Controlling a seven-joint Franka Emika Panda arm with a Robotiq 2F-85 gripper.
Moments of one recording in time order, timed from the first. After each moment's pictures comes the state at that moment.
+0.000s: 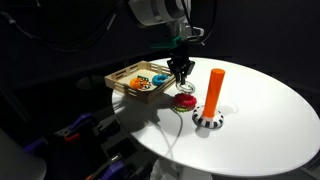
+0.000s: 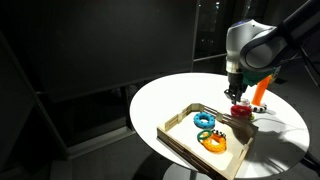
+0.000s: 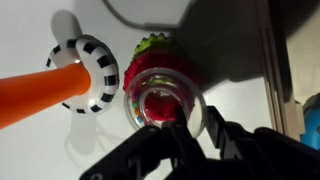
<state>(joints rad) 0.13 0.39 -0.08 -2.09 -0.28 2.36 0.33</state>
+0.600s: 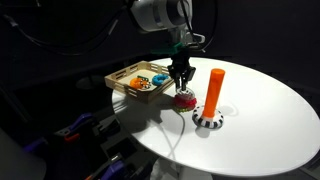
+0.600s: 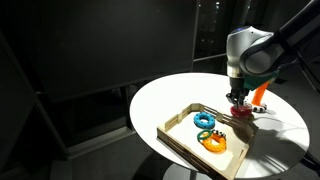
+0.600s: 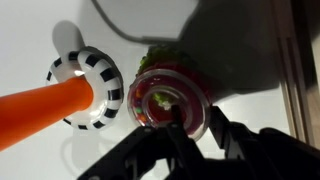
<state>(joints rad) 0.13 0.43 -0.10 -2.09 -0.28 2.36 0.33</state>
